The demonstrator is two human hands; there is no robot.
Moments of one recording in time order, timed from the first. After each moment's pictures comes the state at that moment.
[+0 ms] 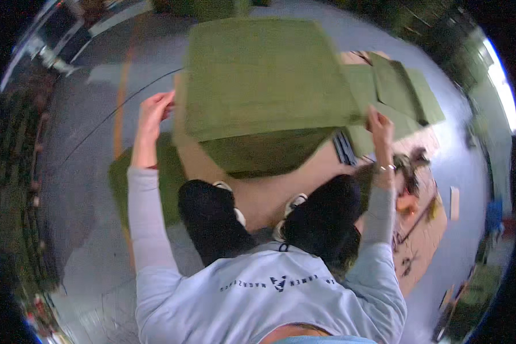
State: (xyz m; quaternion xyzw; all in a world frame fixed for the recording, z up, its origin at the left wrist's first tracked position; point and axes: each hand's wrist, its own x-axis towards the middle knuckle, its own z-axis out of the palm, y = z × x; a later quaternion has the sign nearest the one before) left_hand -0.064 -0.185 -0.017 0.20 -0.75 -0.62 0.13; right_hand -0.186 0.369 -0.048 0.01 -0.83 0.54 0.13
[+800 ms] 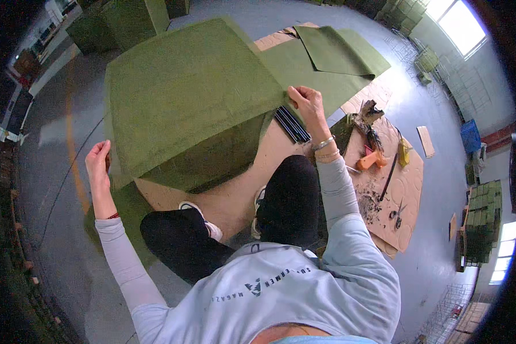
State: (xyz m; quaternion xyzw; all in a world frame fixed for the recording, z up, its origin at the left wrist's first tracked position) left_hand -0.067 -0.196 -0.042 0.22 -0.73 -0.62 0.18; right_hand -0.168 0.334 -0.039 0.04 -0.78 0.61 0.13
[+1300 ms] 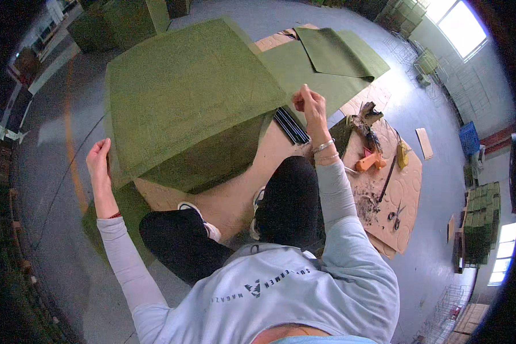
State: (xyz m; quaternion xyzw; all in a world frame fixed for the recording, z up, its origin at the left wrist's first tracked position) left_hand -0.070 -0.199 -0.050 0.20 -0.72 -0.64 0.19; right_hand -0.168 0.338 -0.048 -0.01 -0.70 0.71 0.12
